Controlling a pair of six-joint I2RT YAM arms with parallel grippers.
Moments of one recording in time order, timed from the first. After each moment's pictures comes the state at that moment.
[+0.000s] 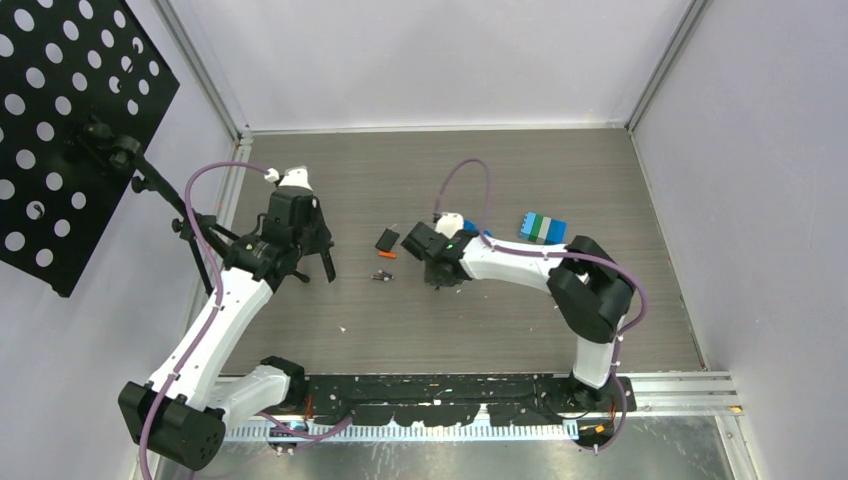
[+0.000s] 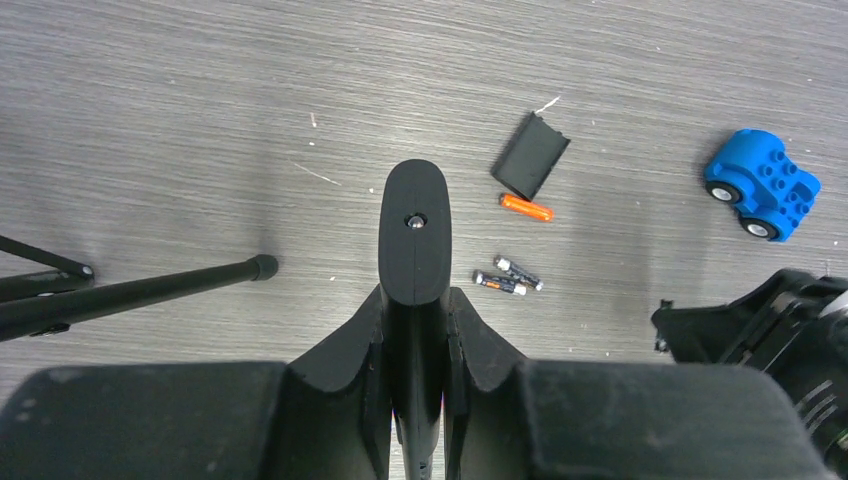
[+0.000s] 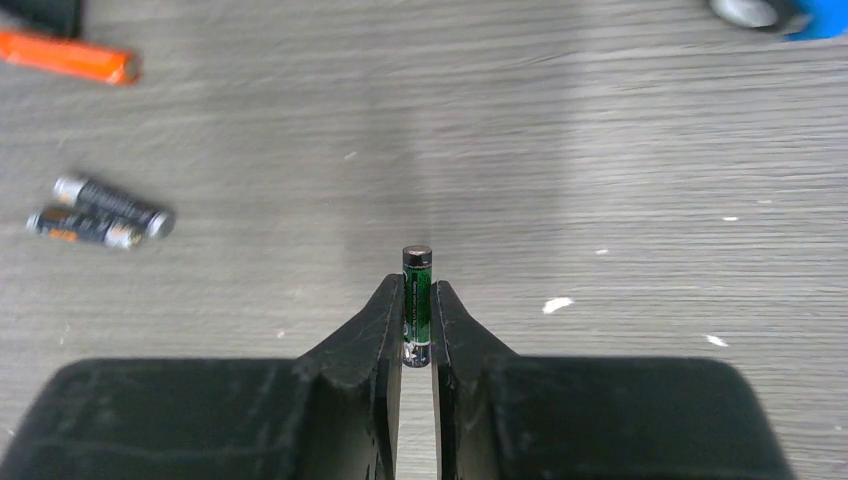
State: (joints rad) left arm -0.34 1.03 1.01 -0.69 -0.24 -0.43; right arm 0.97 1.87 1.27 -0.58 0.39 0.92
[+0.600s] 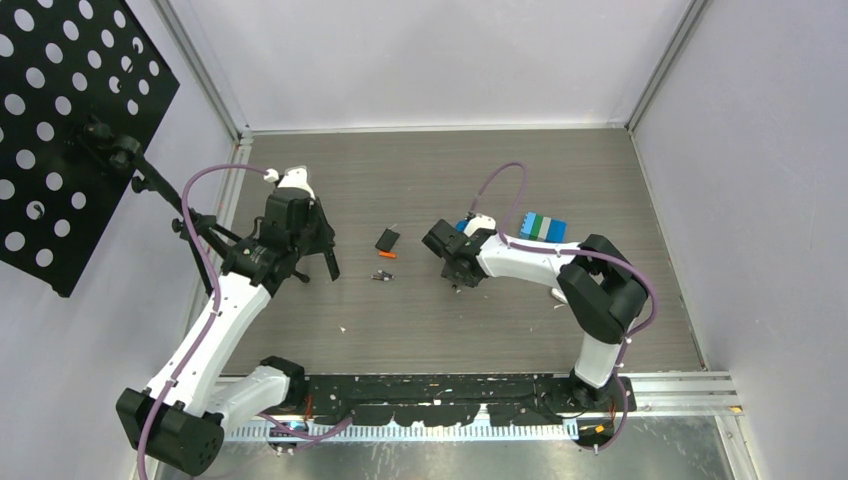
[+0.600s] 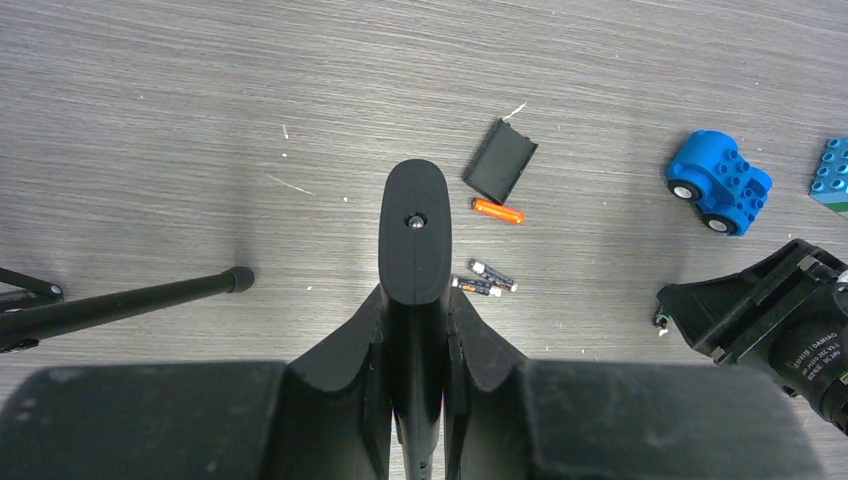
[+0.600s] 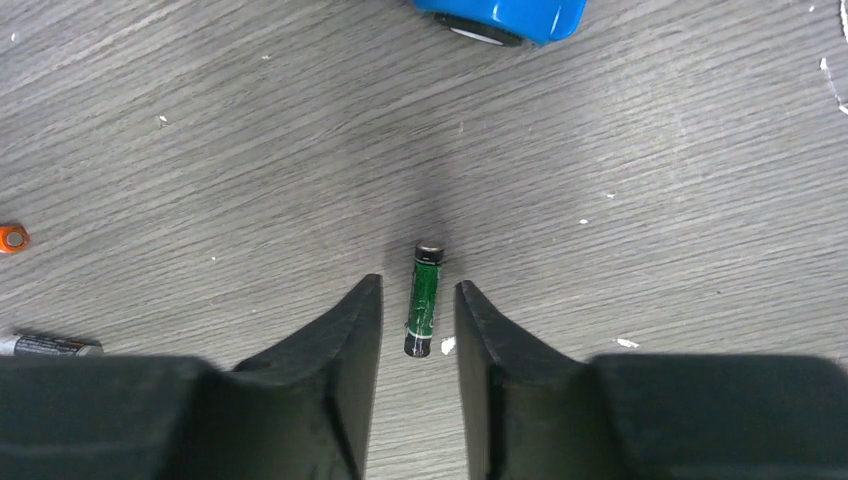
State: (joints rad) left arm -0.34 1.00 1.00 -0.64 -0.19 -0.43; right arm 0.85 1.79 1.12 -0.57 0.44 1.15
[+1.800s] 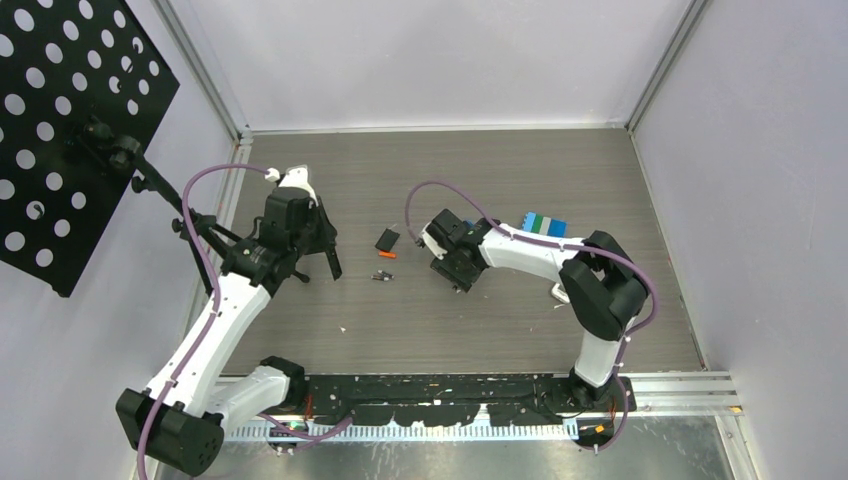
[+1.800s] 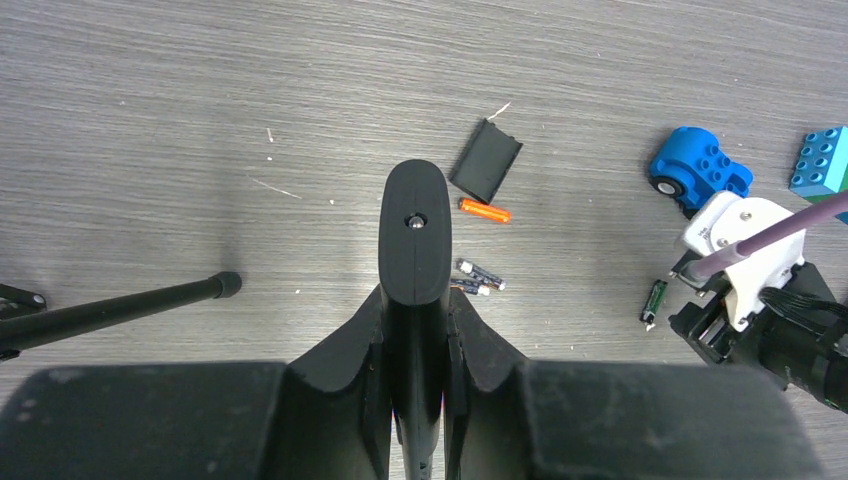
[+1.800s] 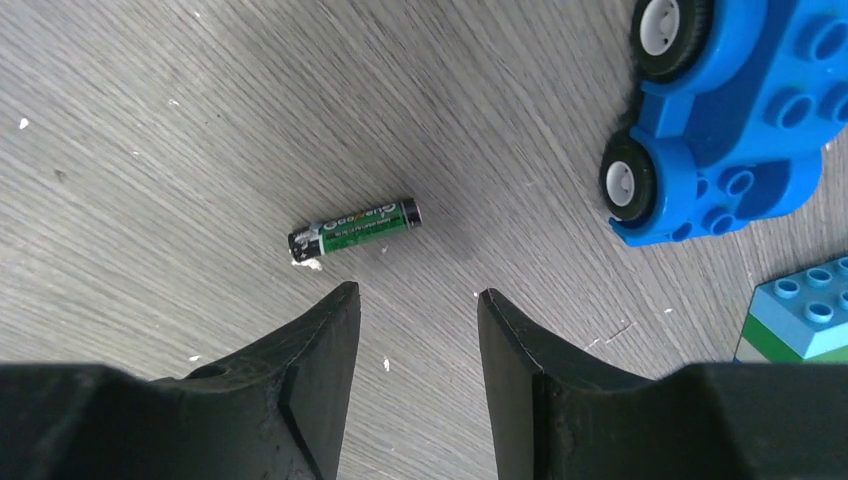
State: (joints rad) left arm -0.34 1.00 1.00 -0.63 -0.16 -0.43; right arm 0.80 1.78 1.18 -0.64 0.18 -0.18
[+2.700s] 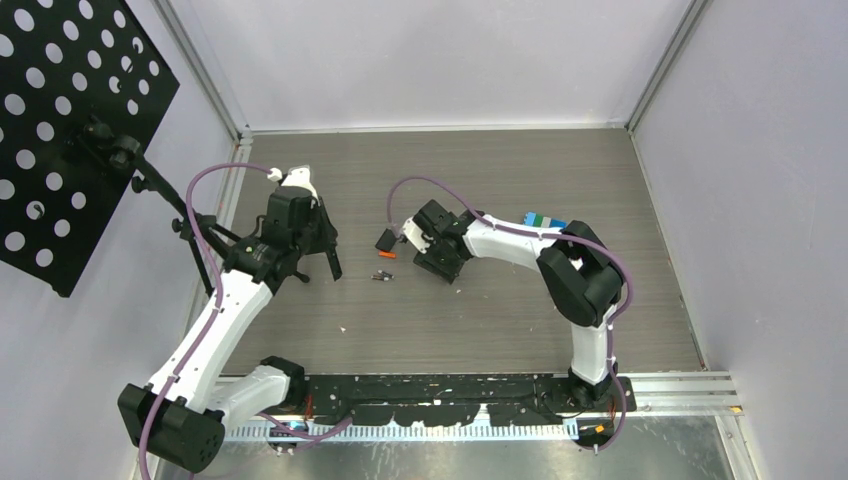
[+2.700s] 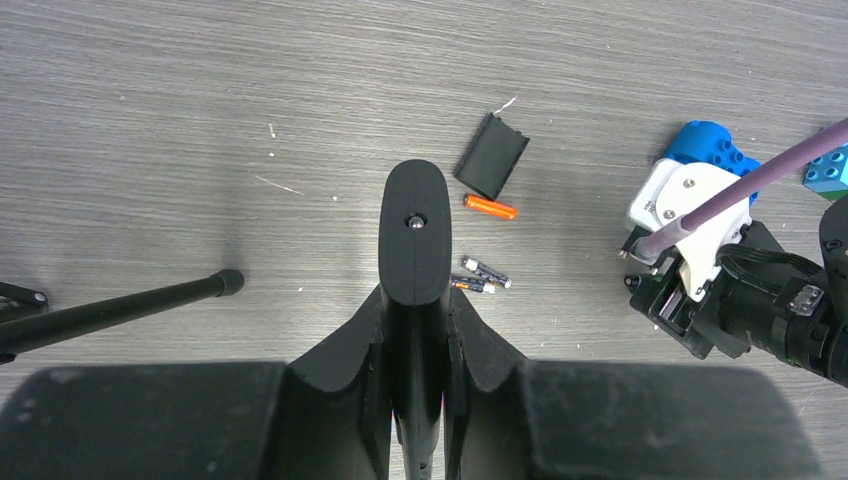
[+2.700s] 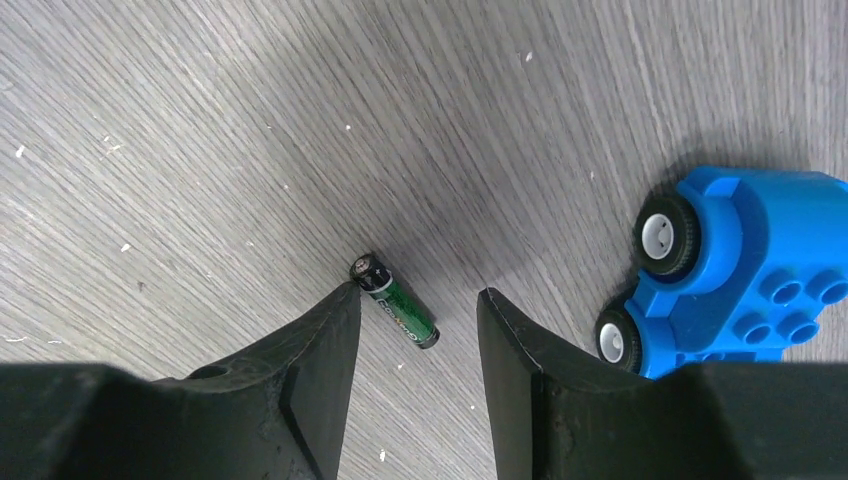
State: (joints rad) left arm -0.34 1.01 1.00 -0.63 -0.16 -0.42; right arm 0.80 1.93 1.32 -0.59 0.07 -0.30
